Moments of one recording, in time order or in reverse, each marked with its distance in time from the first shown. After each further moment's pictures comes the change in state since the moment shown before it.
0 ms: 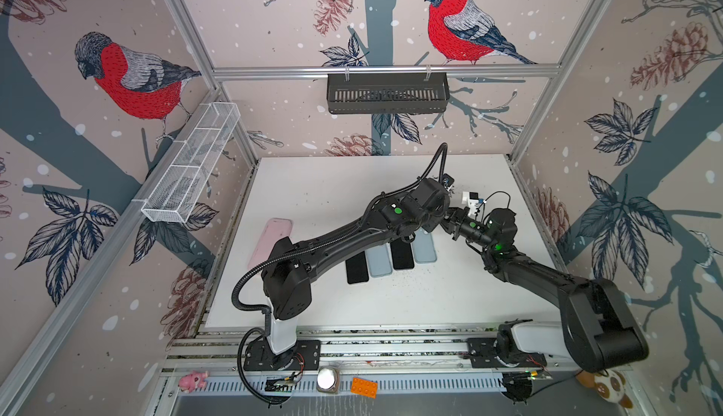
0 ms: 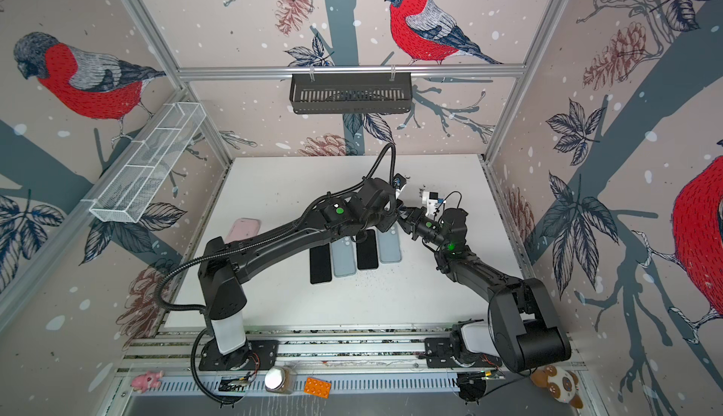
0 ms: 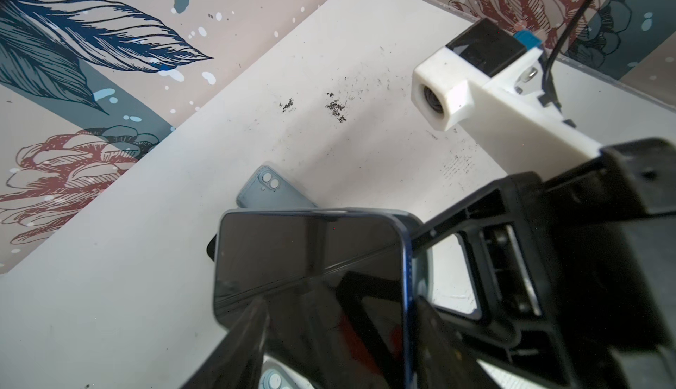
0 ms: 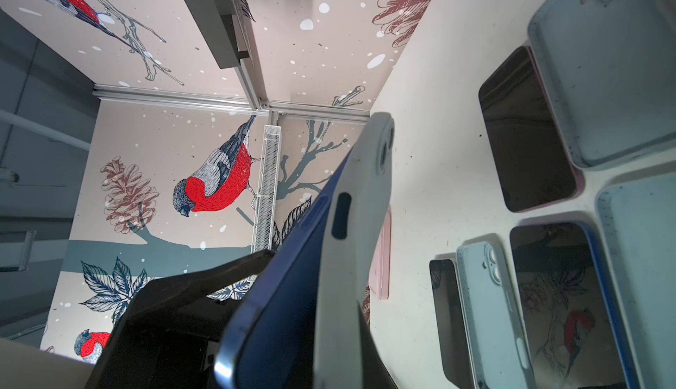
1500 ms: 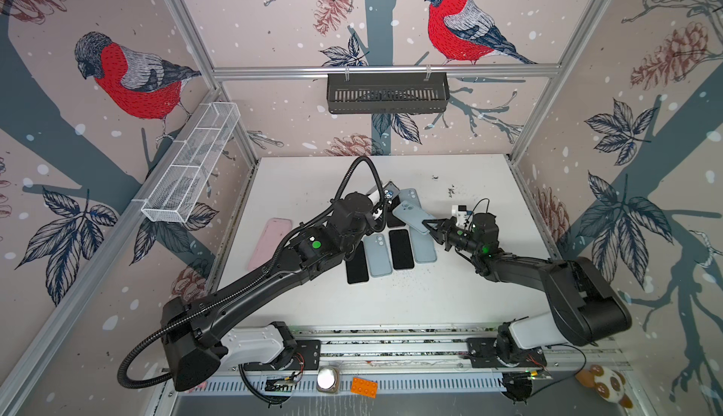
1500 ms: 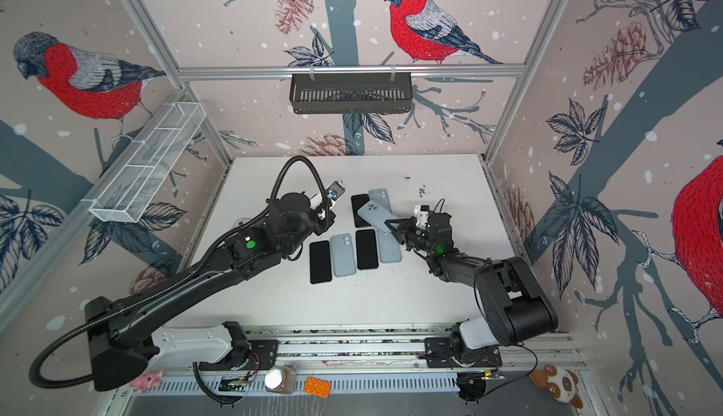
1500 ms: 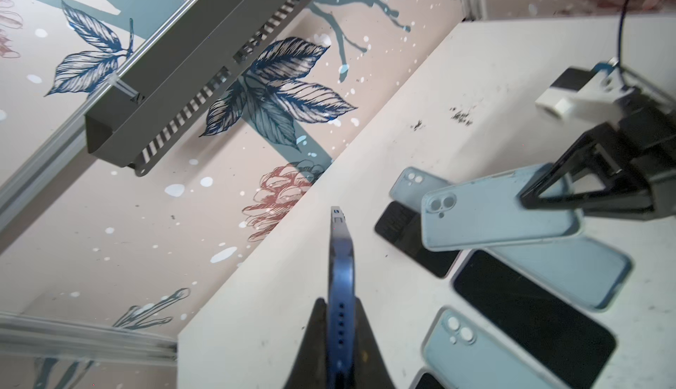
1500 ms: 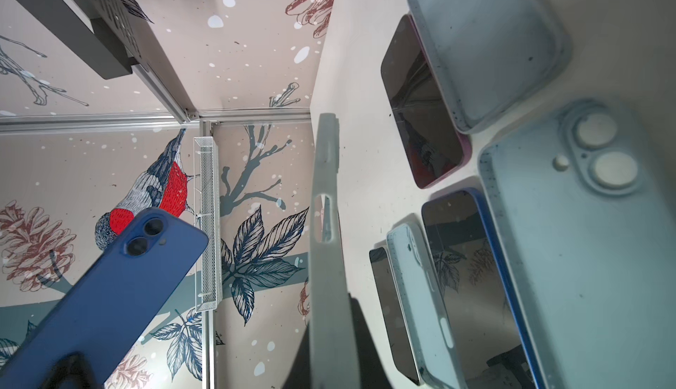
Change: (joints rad) left arm 0.118 -0.684 -0.657 0.316 -0.169 0.481; right arm 0.094 0.167 -0.020 -0.037 0.122 -0.042
